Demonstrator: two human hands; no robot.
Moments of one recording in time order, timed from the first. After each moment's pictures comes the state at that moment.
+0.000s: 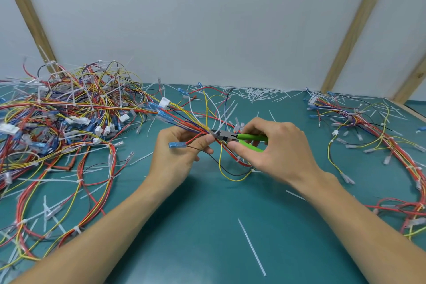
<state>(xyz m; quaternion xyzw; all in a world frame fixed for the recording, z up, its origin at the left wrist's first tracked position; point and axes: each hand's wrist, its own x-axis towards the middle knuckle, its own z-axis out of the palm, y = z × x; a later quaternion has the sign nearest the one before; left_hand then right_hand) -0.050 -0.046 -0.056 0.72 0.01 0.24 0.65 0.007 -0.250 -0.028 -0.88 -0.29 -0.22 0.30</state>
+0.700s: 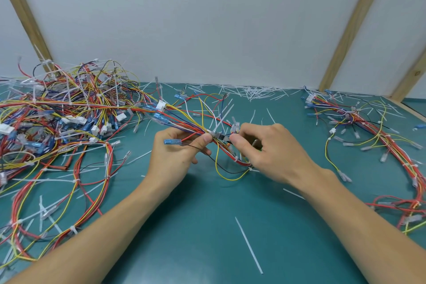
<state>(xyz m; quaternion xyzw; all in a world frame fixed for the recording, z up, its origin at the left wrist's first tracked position) -0.054 -0.050 -0.058 0.71 0.02 0.23 0.66 0.010 -0.251 -0.029 -0.88 -0.35 -0.11 0.31</state>
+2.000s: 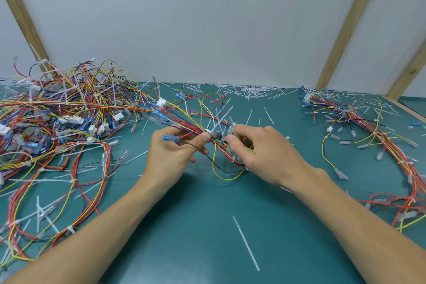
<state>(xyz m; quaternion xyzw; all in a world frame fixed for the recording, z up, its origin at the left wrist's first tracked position) -0.055 -0.050 -0.055 0.72 0.02 0.23 0.65 0.008 -0.247 -0.034 -0.90 -0.34 -0.09 0.28</state>
